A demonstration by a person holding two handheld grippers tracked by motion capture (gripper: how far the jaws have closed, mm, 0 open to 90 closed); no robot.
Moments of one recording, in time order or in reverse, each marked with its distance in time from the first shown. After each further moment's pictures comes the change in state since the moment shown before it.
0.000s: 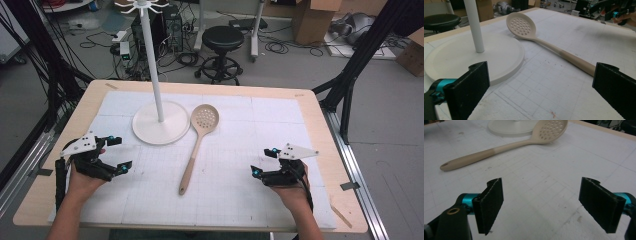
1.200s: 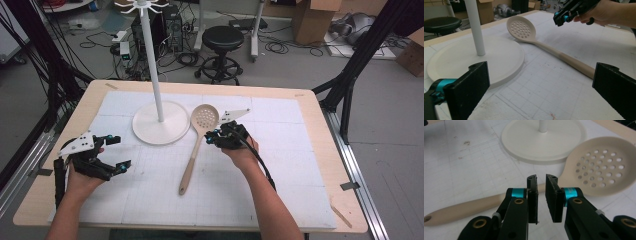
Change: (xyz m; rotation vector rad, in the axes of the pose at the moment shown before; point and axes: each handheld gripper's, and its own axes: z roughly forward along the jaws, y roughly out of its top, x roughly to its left) left arm 0.000 0.003 -0.003 -0.017 -0.001 0.006; right arm 0.016 0.095 0.141 0.145 0.172 -0.097
